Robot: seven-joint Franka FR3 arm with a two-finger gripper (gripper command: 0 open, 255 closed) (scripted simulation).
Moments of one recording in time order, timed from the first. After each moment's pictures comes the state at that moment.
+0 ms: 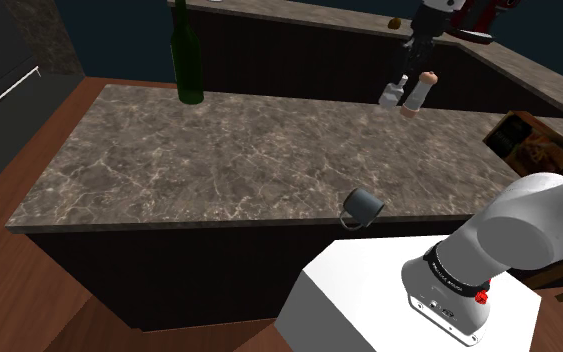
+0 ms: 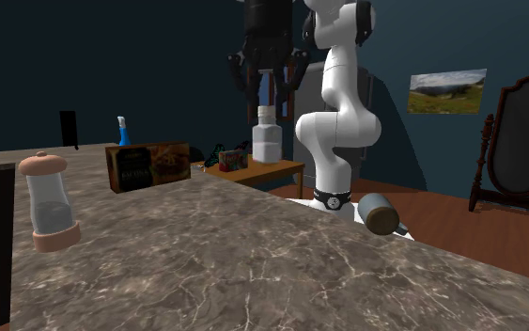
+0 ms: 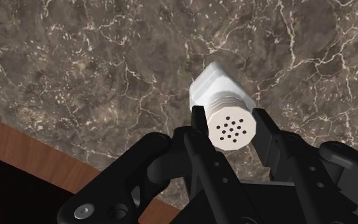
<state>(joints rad) -0.11 -0.48 -0.22 -2.24 -0.11 1.79 -0.21</state>
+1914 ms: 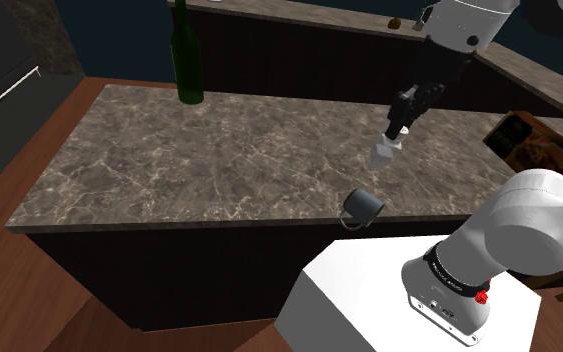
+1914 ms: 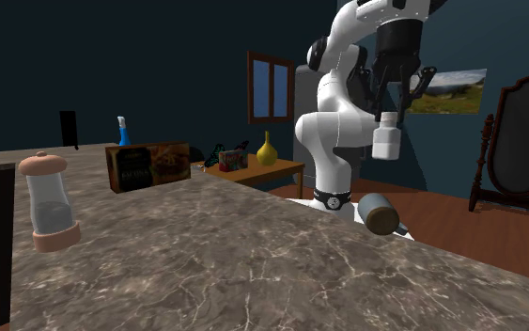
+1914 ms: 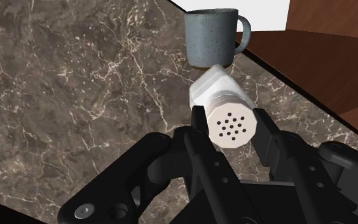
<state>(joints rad) 0.03 -0.95 0.16 -2.56 0.12 1.64 0.19</state>
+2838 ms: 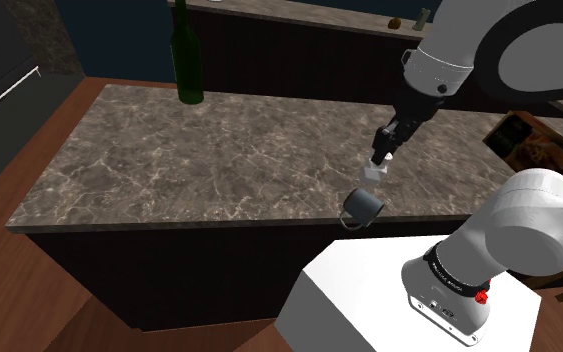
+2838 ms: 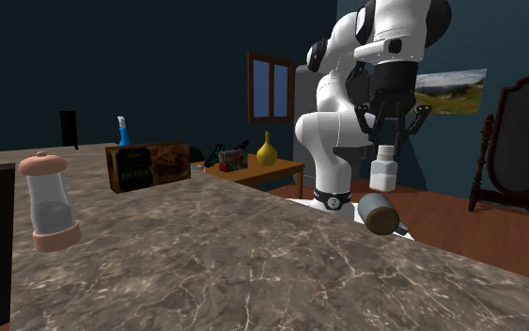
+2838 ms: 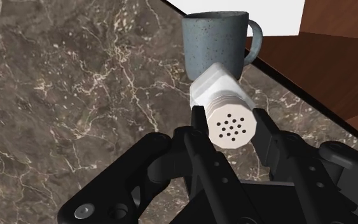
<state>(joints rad) 0.05 -0.97 0.19 -2.74 0.15 1.80 0.20</state>
